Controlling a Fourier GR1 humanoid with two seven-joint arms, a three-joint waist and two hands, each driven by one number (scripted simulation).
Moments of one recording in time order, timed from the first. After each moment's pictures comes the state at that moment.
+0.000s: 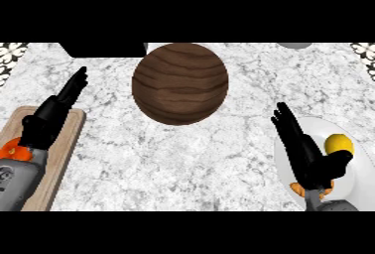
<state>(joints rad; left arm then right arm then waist) -0.29 0.54 -0.20 -1.41 0.13 0.07 -0.02 -0.04 -0.30 0.27 -1.58 -0.29 -0.20 0.02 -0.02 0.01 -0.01</state>
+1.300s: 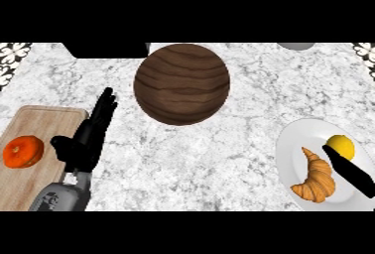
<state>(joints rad) -0.15 0.25 -0.23 -1.52 0.15 0.24 0.04 0.18 -0.38 0.02 -1.82 0.46 -0.91 0.29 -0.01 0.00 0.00</state>
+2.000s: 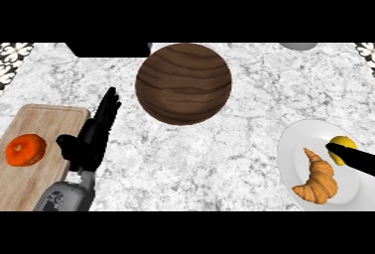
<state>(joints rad) -0.16 0.22 -0.22 -1.51 0.12 0.23 0.04 0.06 -0.45 -0.05 -1.93 0.55 -0.47 0.93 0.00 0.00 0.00</state>
